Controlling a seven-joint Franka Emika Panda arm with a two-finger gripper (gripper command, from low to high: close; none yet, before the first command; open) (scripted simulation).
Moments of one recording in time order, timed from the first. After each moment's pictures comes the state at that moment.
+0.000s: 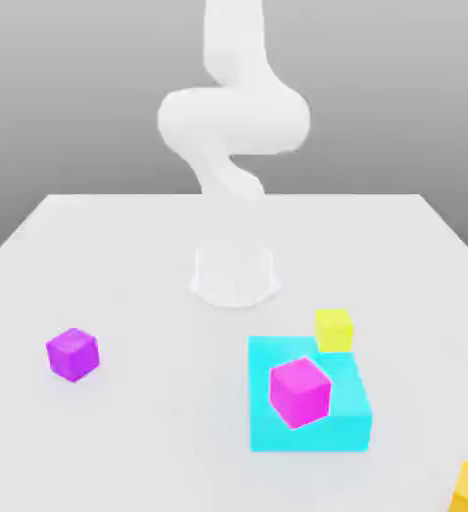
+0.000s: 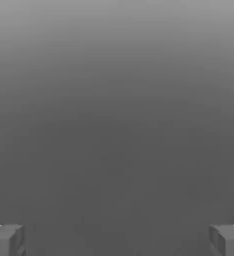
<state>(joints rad) -0.07 -0.74 0.01 -2.35 0.00 2.35 0.91</state>
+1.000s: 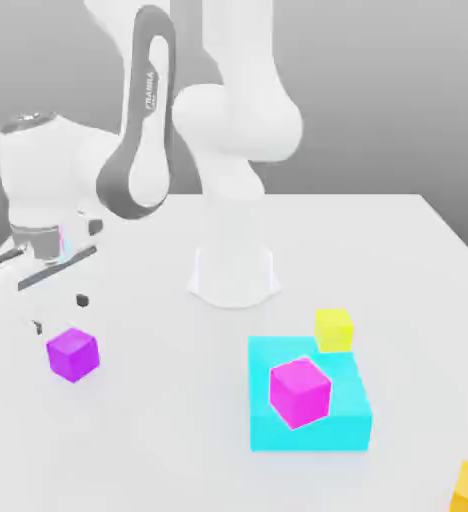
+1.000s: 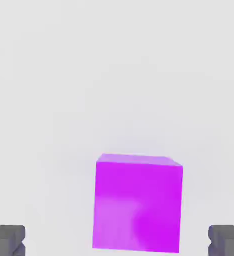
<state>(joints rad) -0.75 0.05 -0.06 -2.87 0.02 2.93 2.12</state>
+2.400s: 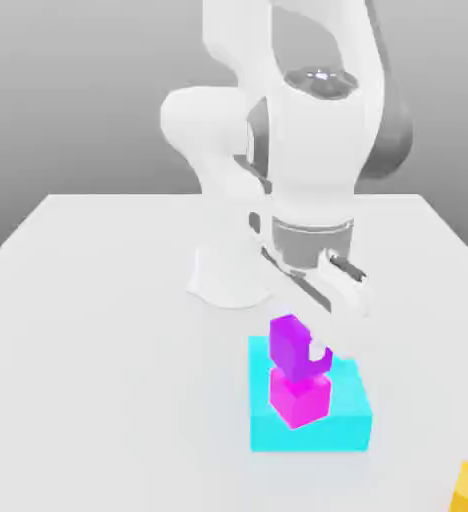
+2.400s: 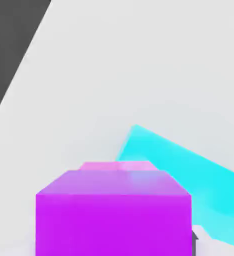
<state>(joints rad) -0.21 -0.11 0.42 -2.70 0.08 2.61 2.04</state>
